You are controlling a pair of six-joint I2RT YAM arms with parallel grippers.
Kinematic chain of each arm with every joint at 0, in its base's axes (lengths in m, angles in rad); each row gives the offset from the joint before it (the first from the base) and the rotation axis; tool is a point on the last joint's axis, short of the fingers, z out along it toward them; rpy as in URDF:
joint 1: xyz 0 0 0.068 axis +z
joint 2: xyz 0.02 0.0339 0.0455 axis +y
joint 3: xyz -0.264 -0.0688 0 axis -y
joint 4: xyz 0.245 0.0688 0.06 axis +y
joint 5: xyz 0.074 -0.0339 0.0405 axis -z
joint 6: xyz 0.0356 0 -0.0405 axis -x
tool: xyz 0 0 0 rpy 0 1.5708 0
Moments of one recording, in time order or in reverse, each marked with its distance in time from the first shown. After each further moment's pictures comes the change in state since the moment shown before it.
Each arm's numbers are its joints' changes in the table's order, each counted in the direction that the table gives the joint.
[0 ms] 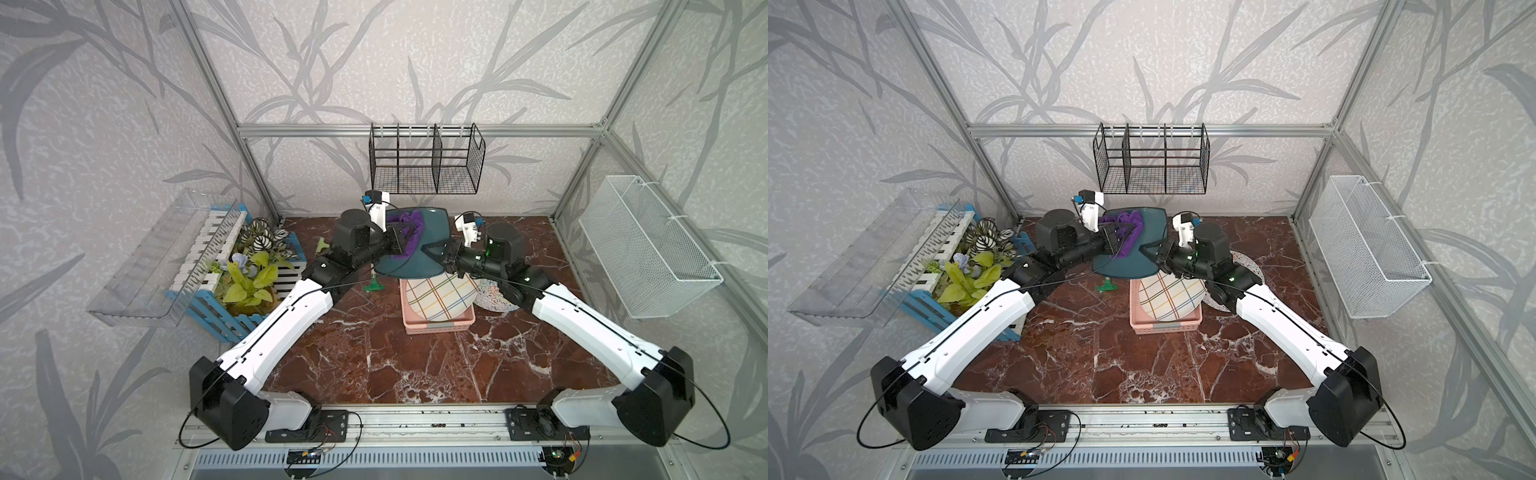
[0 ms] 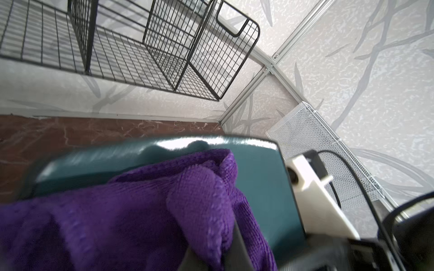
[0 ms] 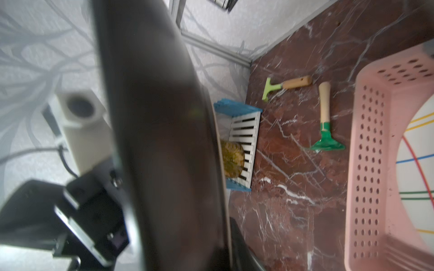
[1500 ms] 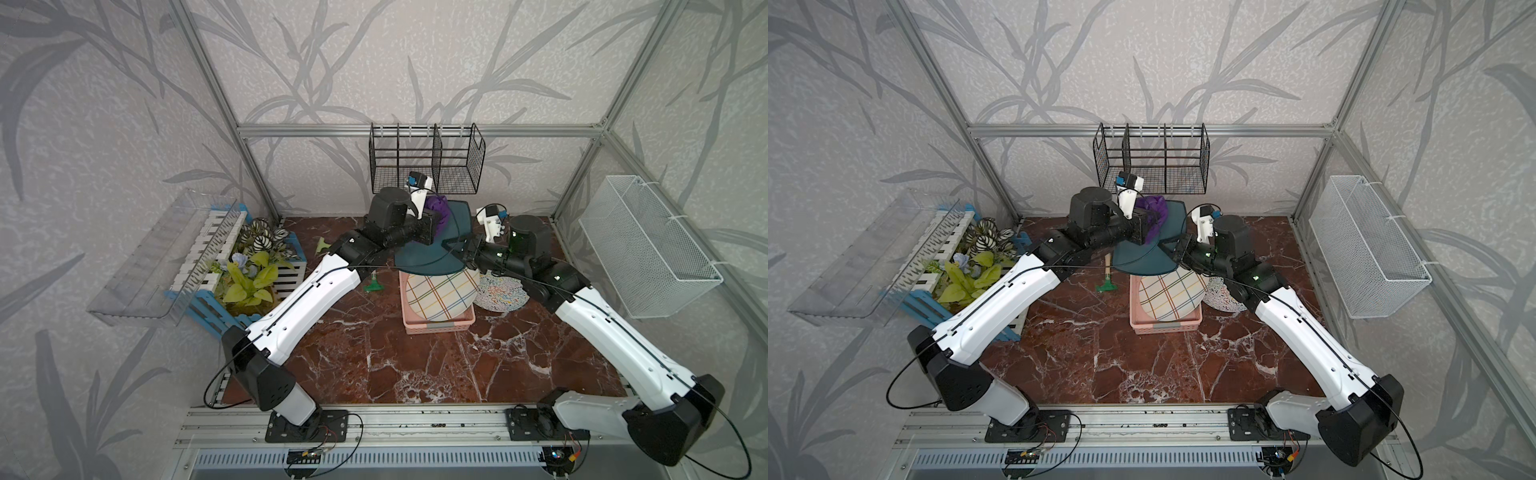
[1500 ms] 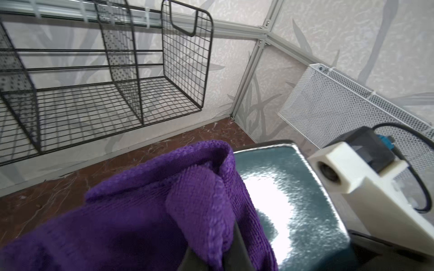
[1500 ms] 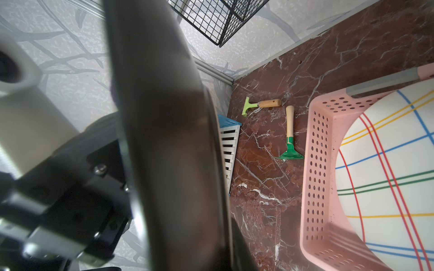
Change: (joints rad) left arm -0.160 0.238 0.389 0.239 -0.175 -0.284; right arm -0.116 -0.098 0.093 0.254 0.069 0.129
